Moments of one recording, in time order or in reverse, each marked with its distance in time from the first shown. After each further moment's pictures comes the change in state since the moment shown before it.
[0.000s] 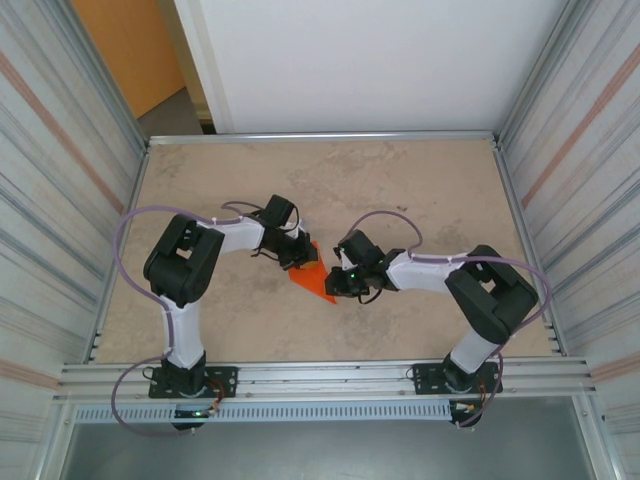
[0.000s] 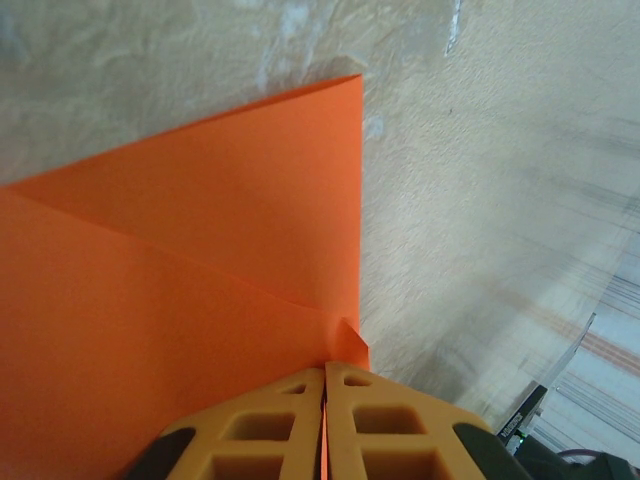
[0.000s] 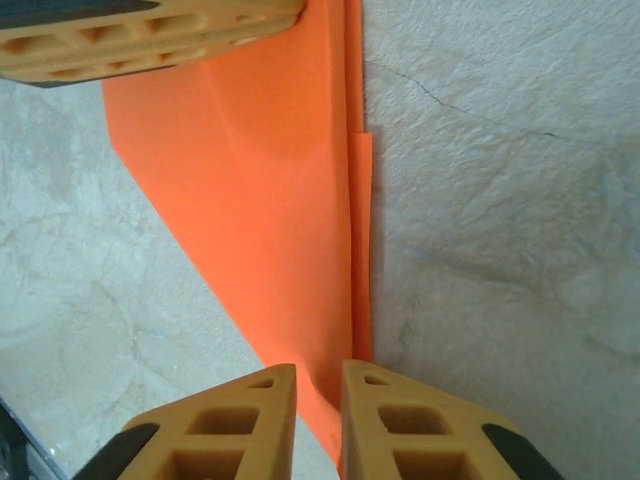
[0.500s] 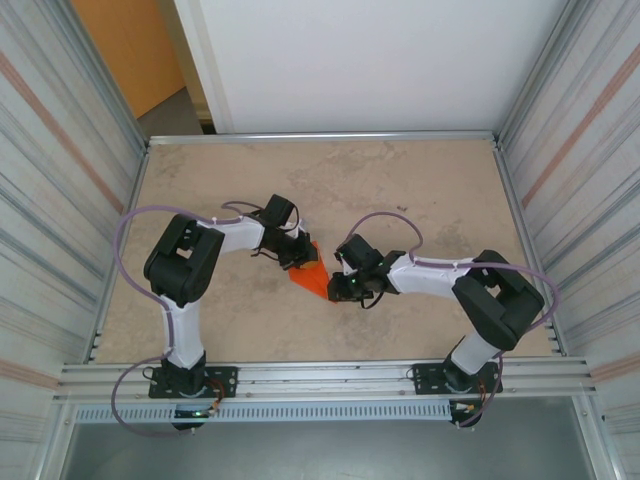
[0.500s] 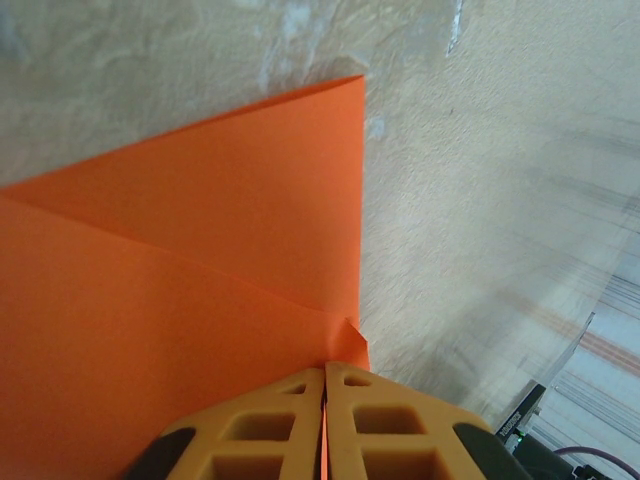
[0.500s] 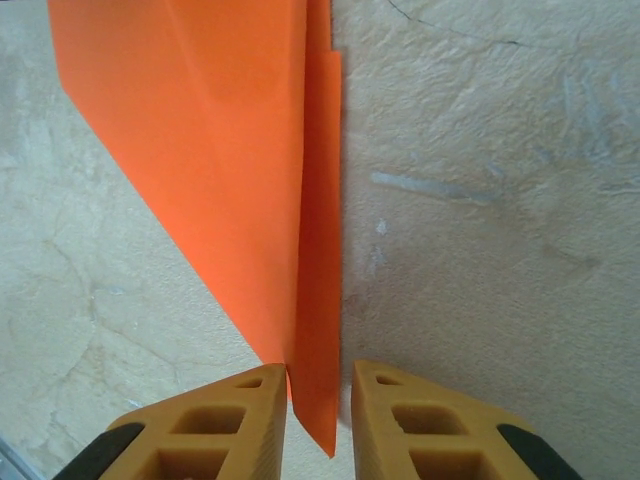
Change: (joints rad) left arm 0.000 0.003 0.004 -0.005 0.003 0.000; right arm 0.031 -0.022 0.000 -0.089 0.052 -0.022
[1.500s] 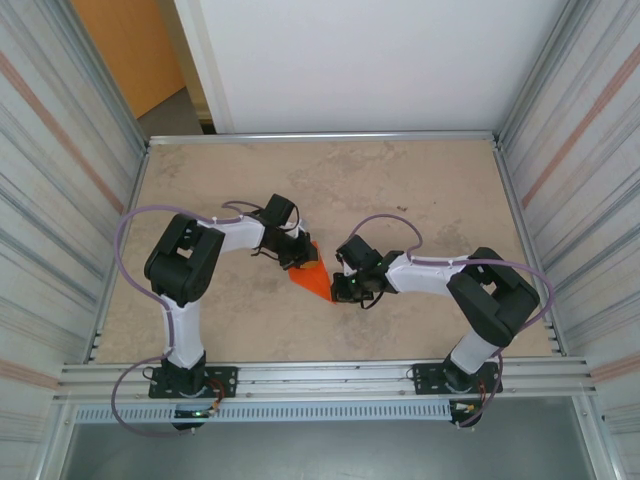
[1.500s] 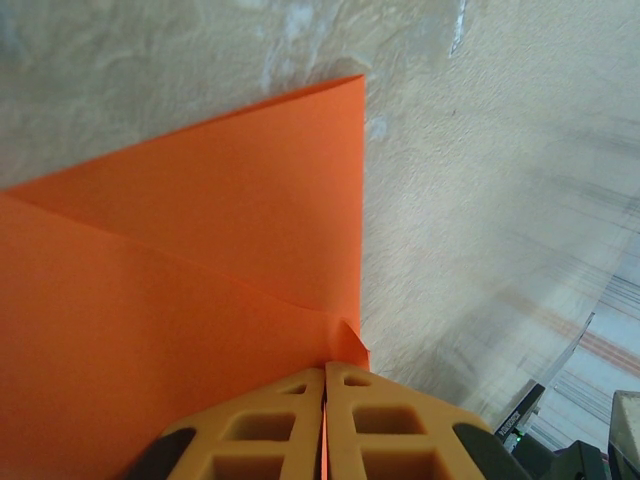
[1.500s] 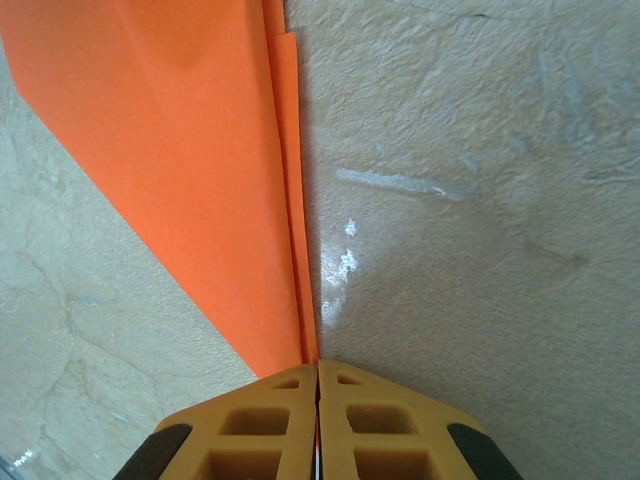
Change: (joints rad) left arm 0.000 0.005 0.008 -0.011 0.001 0.000; right arm -0.007 0.028 -0.003 0.006 -0.008 0.033
